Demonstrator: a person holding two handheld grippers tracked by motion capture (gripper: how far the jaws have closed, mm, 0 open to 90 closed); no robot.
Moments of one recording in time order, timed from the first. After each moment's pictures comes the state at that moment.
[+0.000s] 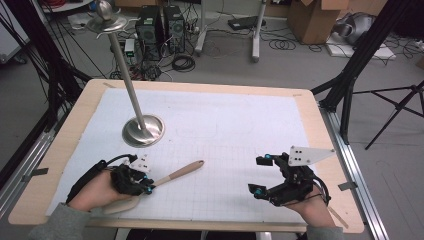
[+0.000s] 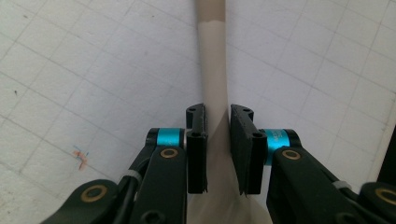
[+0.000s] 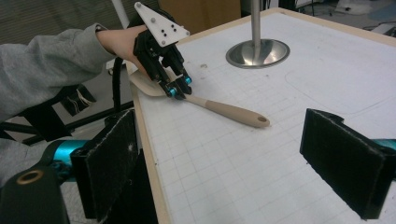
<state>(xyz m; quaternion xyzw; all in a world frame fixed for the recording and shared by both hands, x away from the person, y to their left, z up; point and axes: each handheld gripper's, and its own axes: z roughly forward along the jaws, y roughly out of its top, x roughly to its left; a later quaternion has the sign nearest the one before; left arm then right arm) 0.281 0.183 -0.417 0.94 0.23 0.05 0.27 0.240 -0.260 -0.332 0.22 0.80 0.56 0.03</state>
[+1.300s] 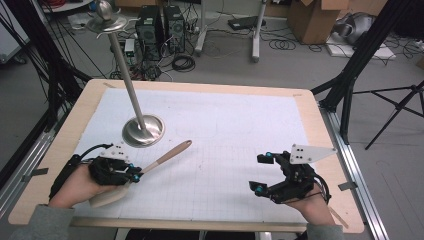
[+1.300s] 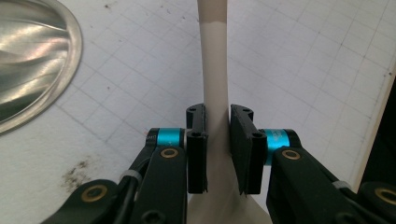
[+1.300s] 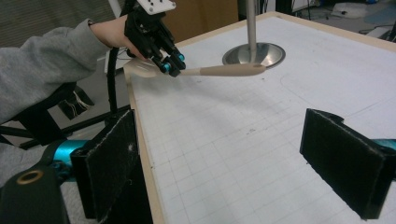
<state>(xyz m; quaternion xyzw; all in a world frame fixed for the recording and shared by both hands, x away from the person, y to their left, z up) 0.283 0.231 -0.385 0.89 0.27 0.07 0.35 0.244 -0.263 -0.332 0.22 0.79 0.57 0.03</state>
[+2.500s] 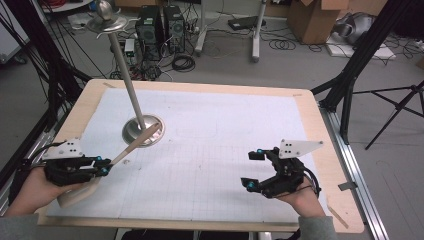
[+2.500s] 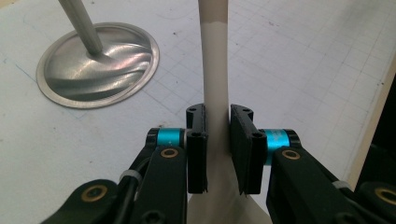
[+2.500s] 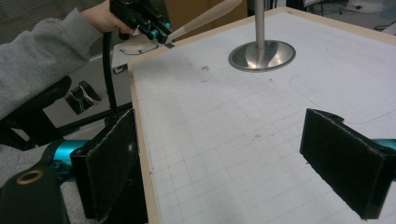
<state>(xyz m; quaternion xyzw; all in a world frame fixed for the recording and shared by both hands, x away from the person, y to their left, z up) 0.262 0.306 -0.360 0.85 0.29 0.13 0.42 0.259 -0.246 -0.336 0.21 0.80 0.56 0.02</state>
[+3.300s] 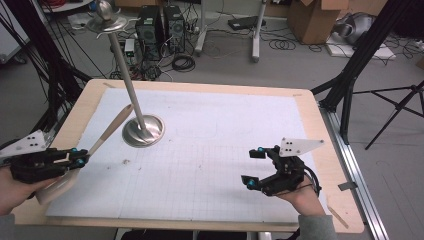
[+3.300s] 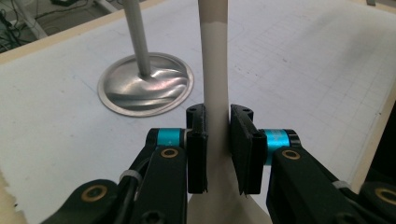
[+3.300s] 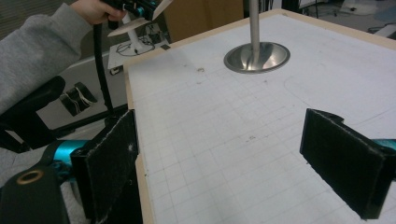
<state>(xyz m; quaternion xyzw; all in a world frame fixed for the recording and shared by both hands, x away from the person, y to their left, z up) 0.250 0.357 -0.335 0.80 0.31 0.17 0.48 0.263 -0.247 -0.334 0.21 0.80 0.56 0.02</state>
